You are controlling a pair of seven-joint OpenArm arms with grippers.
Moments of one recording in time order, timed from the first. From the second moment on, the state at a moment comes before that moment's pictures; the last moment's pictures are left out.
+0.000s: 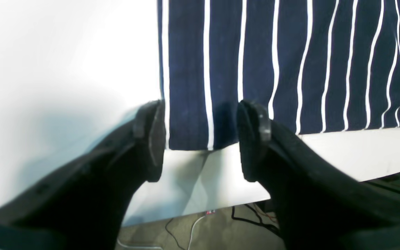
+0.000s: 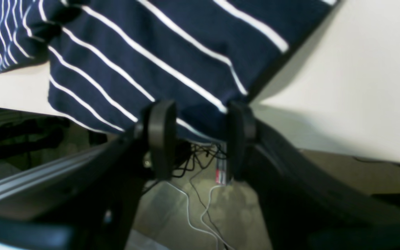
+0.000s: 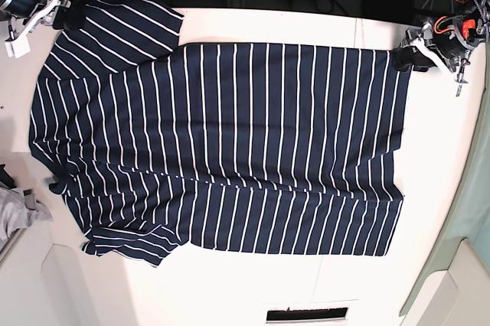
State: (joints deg) left arm 21.0 -24.4 -21.4 78.8 -39.9 -30.2 45.6; right arm -27.6 23.3 26.2 76.7 50.1 35.9 -54.9
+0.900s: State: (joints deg) left arm 28.4 -28.5 -28.3 84.1 -61.9 -37.5 46.1; right arm -39.3 22.1 31.6 96.0 52.3 35.0 -57.0
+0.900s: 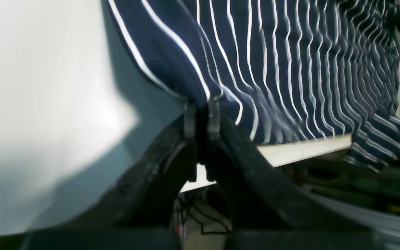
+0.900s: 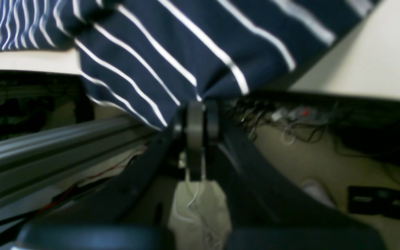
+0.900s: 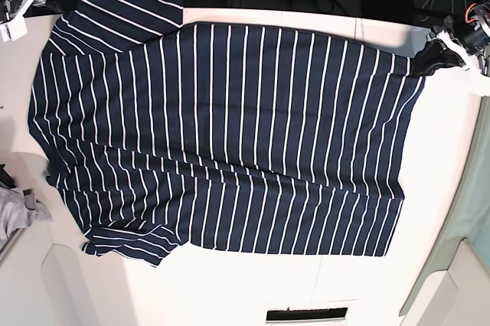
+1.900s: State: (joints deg) left arm 24.5 -28.6 -31.7 89.2 -60.0 -37.7 47.0; right arm -29.0 23.7 38.5 103.2 52.0 34.5 -56.3
